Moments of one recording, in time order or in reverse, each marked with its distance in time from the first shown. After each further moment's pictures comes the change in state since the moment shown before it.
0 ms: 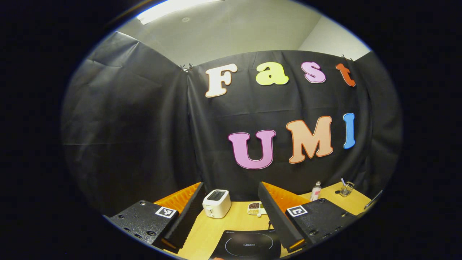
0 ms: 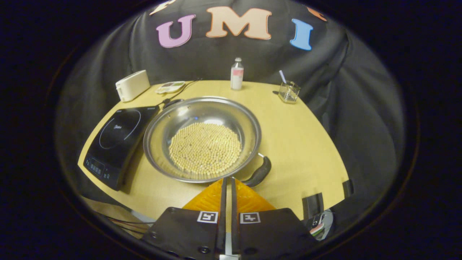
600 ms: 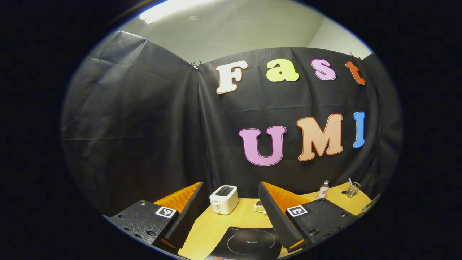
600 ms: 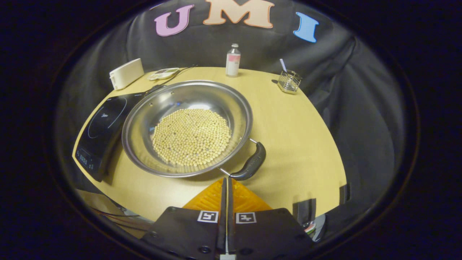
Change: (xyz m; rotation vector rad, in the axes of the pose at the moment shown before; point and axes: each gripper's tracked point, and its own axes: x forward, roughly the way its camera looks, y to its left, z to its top) left arm -0.007 0.010 -0.007 -0.009 0.031 0.103; right arm 0.039 -0.041 0.003 -0.050 0.066 -0.021
